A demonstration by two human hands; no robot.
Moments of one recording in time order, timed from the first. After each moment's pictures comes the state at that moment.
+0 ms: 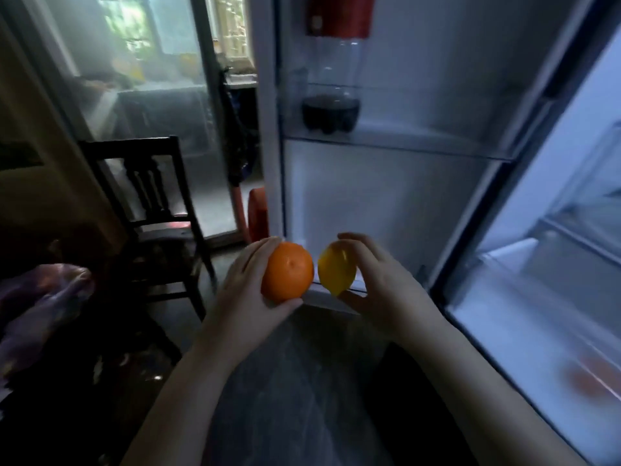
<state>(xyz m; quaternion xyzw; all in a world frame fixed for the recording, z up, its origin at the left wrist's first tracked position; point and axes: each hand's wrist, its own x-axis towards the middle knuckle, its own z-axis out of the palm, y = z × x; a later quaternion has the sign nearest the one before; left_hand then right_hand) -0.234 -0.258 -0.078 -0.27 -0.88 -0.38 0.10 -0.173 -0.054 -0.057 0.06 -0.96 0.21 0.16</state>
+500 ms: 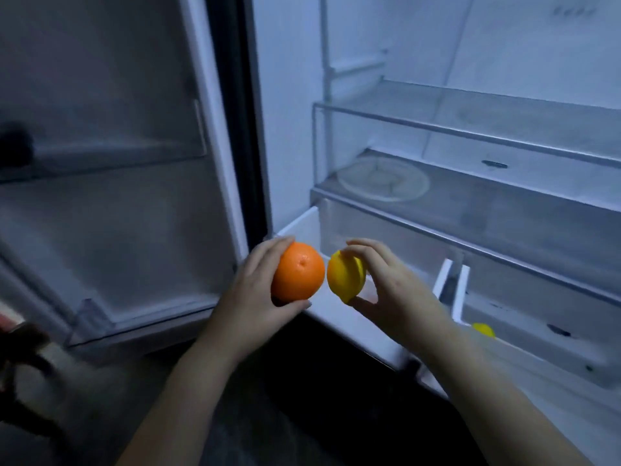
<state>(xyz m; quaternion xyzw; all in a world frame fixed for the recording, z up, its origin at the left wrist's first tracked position) -0.126 -0.005 -0.068 -0.55 -0.73 -0.40 -0.03 0.048 0.138 -0.061 -0.17 -0.93 0.17 0.26</state>
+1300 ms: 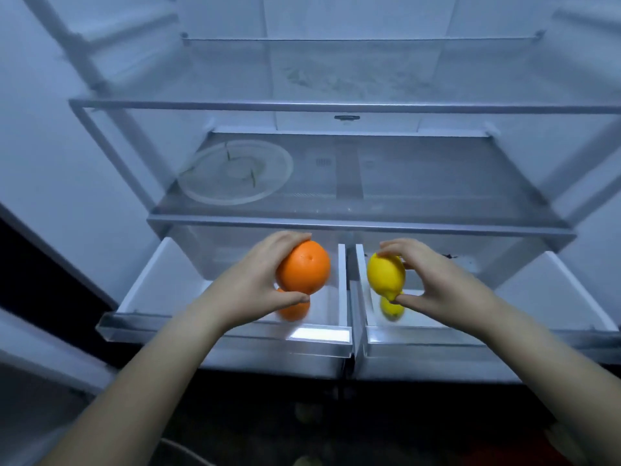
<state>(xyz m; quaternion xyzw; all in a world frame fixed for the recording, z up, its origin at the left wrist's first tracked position) -0.111 0.234 -0.093 -0.80 -0.51 -0.24 -0.20 0.193 0.261 -0.104 -0.40 -0.87 0.19 0.22</state>
